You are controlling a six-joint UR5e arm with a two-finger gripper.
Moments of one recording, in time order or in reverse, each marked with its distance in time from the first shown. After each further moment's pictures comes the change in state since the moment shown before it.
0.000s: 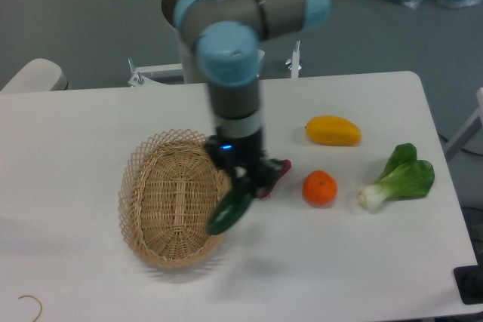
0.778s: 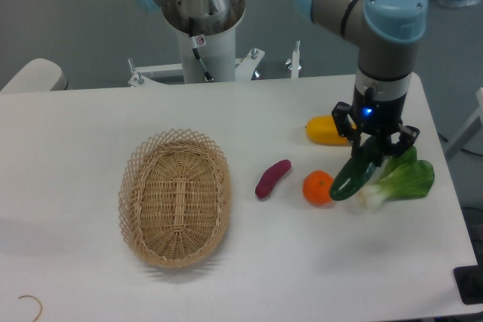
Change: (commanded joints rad) arm 0.164 -0.038 -0.001 0.005 -0.020 0.208
